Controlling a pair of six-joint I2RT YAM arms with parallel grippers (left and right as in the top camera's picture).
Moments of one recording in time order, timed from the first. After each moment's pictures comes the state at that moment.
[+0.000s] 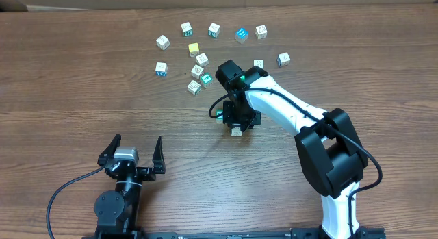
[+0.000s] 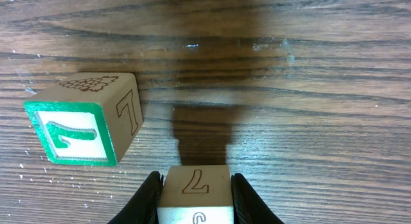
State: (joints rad) left arm -0.05 0.01 0.01 -0.08 0.02 -0.05; right arm 0.59 2.10 1.56 -1.02 -0.08 0.62
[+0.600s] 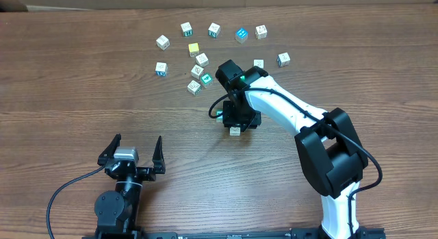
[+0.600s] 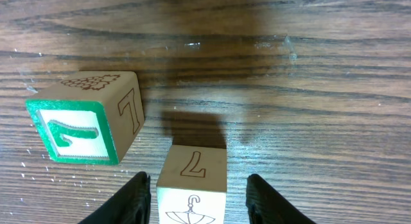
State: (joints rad) left arm -0.05 0.01 0.01 -0.08 0.02 -0.05; right arm 0.59 2.10 1.56 -1.02 -0.09 0.62
